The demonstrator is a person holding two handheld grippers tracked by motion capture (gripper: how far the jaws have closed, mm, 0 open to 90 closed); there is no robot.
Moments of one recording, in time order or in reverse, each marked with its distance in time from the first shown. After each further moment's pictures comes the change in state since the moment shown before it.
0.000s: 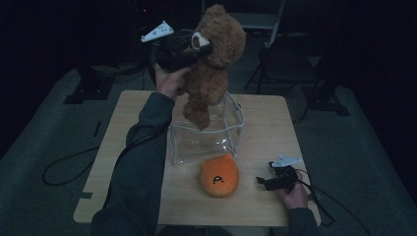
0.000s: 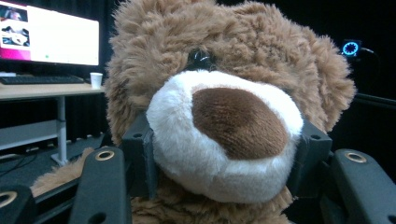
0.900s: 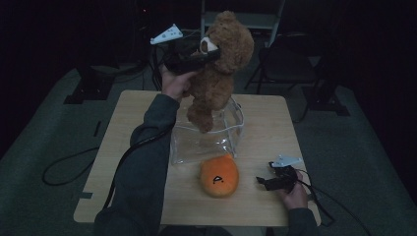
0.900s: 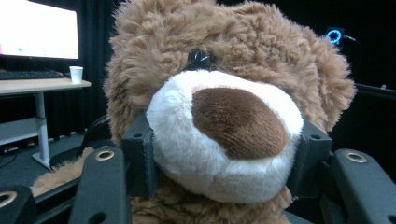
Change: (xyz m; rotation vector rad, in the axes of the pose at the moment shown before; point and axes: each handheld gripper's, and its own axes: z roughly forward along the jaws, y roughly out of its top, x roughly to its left) left arm -0.007 -0.008 0.014 0.034 -0.062 0.006; right arm 0.000 0.000 0.000 0.000 0.000 0.000
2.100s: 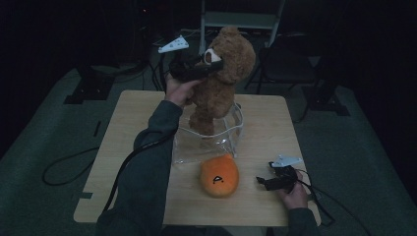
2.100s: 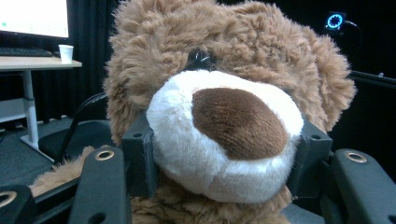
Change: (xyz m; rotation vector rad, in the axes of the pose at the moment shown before) left arm 0.006 -0.028 0.010 0.052 -0.021 -0.038; right arm 0.000 0.000 0.000 0.000 0.000 -0.001
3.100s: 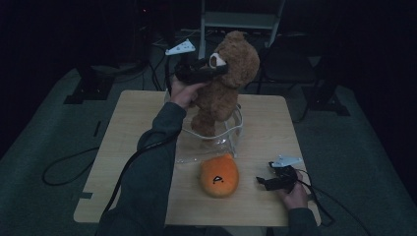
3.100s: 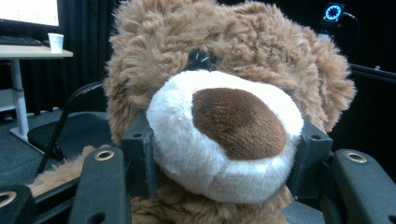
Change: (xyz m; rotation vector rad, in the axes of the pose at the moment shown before) left arm -0.001 -0.010 0.016 0.030 -0.025 -0.015; right arm 0.000 0.000 0.000 0.000 0.000 0.000
